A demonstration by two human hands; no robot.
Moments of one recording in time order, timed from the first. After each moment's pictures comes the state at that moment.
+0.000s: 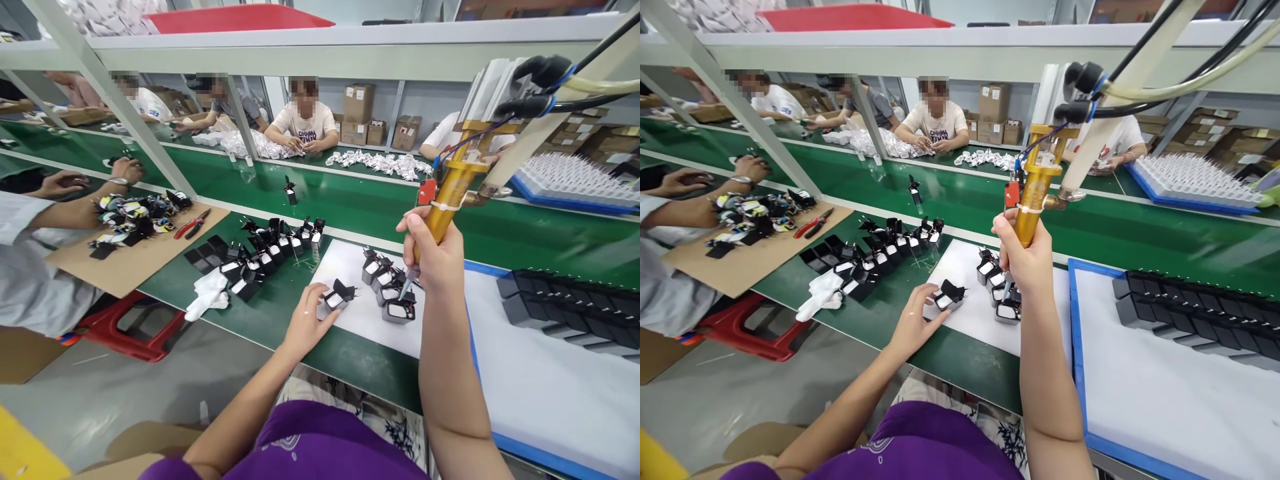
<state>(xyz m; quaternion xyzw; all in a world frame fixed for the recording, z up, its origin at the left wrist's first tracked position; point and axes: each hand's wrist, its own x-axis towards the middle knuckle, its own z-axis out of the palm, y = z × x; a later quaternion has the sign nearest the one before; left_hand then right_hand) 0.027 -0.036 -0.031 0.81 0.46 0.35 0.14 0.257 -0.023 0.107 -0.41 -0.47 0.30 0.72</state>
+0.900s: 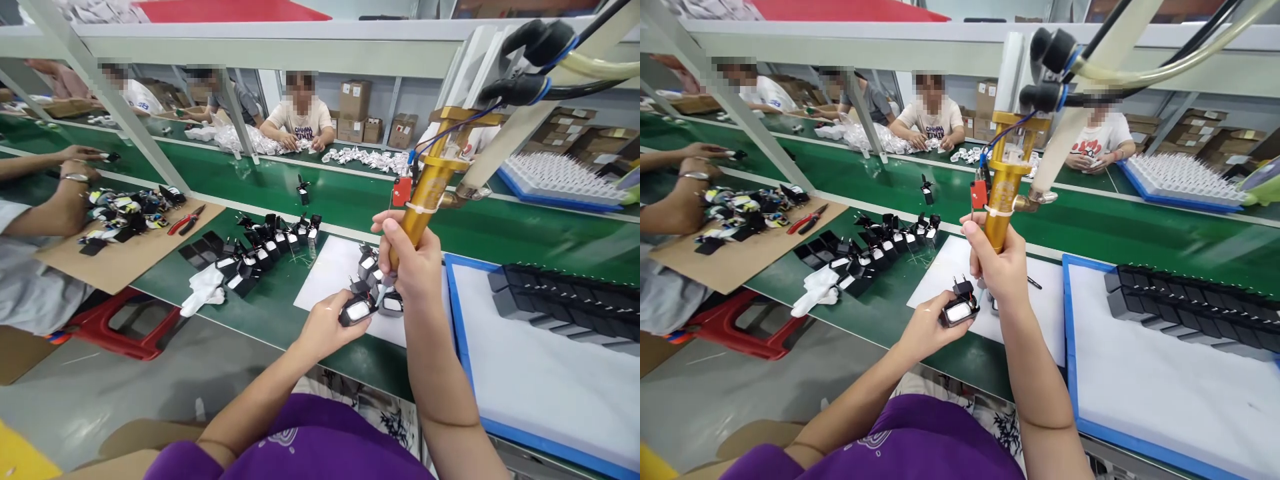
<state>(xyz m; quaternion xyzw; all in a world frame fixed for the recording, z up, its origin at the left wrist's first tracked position) 0.073 -0.065 0.018 0.81 0.43 0.31 0.25 0.226 -0.044 0.115 -0.36 -0.49 0.35 0.71</state>
